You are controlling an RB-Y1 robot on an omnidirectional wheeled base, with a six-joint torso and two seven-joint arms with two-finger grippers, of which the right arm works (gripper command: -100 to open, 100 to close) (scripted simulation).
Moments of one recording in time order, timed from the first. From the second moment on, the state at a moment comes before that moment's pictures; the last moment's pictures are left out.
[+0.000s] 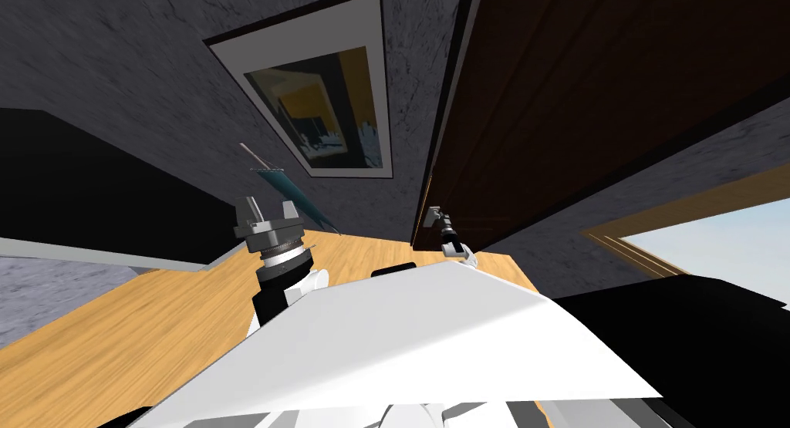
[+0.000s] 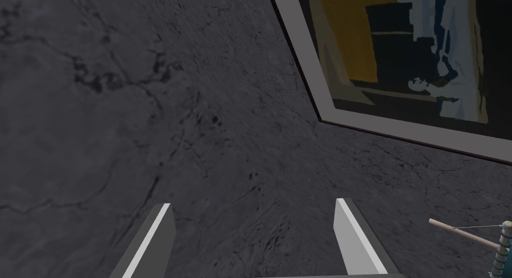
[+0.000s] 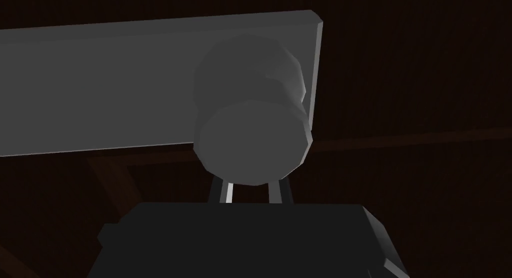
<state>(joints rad) 0.16 -0.22 -0.22 -1.35 0.00 -0.41 -0.30</state>
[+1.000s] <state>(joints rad) 0.22 -0.23 -0.16 -1.39 -0.20 -0.40 -0.53</state>
